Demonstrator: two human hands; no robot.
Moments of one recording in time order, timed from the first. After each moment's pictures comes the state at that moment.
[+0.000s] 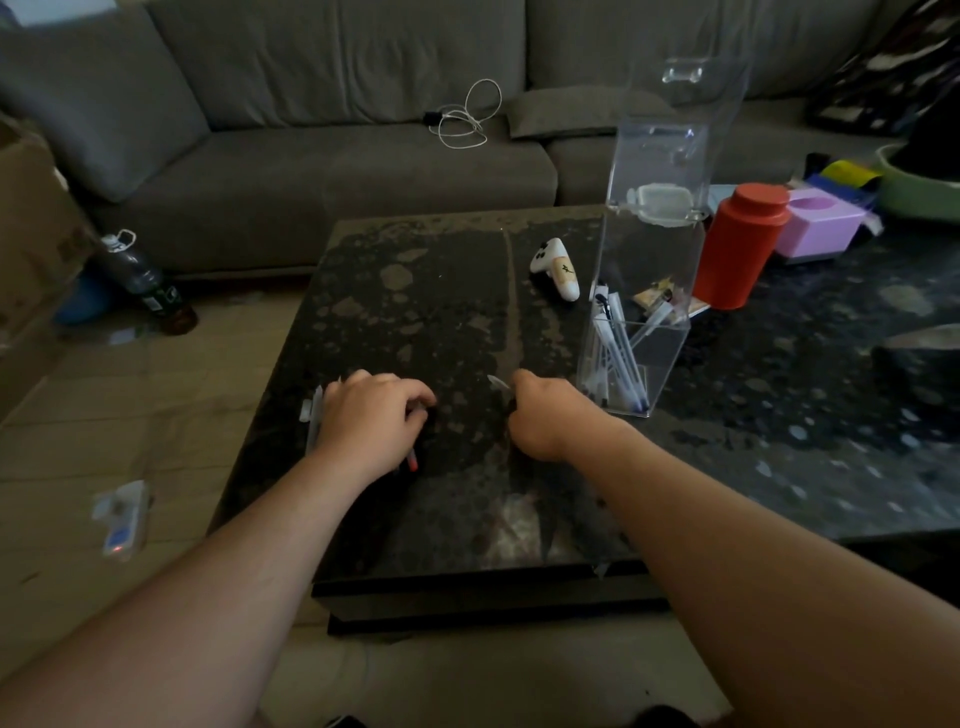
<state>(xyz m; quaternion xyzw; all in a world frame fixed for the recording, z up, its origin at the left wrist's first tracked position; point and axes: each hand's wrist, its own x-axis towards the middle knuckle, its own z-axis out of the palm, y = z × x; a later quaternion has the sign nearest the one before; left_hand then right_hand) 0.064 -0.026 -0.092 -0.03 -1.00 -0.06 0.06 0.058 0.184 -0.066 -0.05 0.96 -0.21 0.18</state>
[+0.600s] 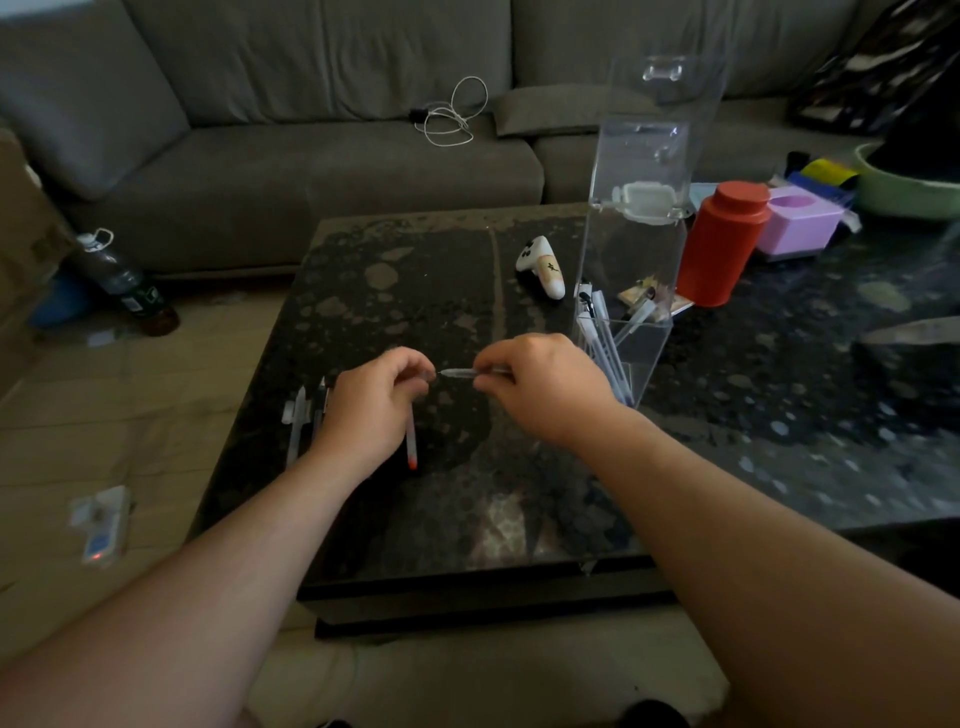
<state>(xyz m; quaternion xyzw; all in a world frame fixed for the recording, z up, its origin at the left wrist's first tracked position) 0.061 -0.009 -0.087 -0.01 -0.93 -0.36 0.08 0.062 0.198 -0.050 -0.17 0.96 -0.24 -0.05</state>
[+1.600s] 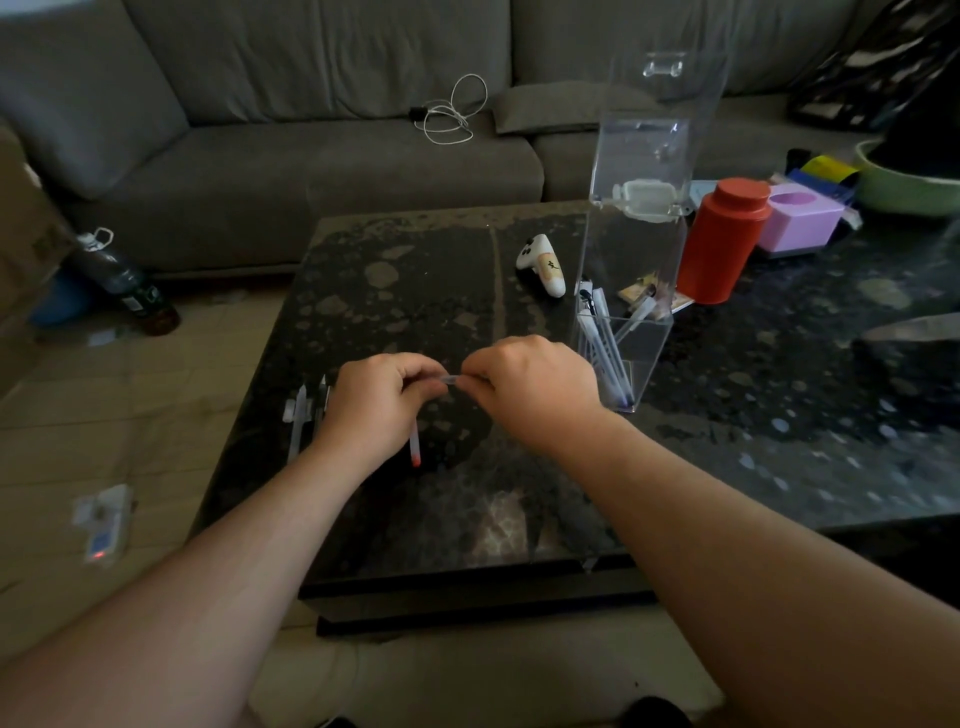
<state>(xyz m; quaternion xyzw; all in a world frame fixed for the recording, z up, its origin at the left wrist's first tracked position) 0.070 -0.004 -0.071 -0.05 -0.94 -0.33 0.08 0.066 0.184 -0.058 -0.21 0.96 -0.14 -0.13</state>
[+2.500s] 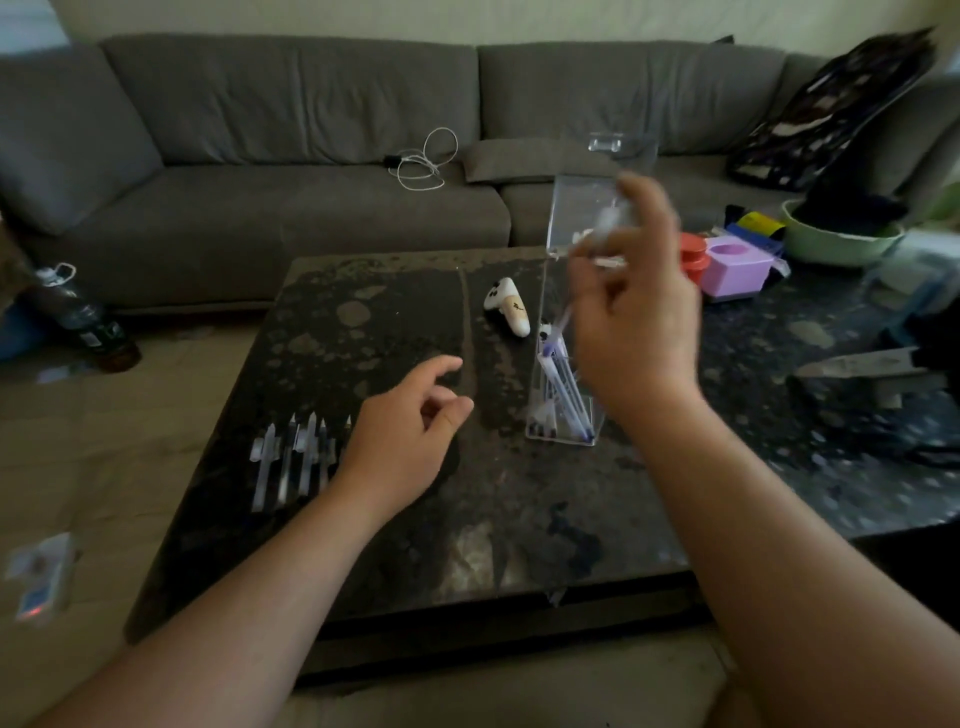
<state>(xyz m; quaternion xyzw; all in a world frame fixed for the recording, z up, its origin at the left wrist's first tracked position) 0.090 0.040 -0.051 -0.11 -0.90 -0.42 0.10 0.095 0.249 0.033 -0.08 0.80 -0.43 -0.40</state>
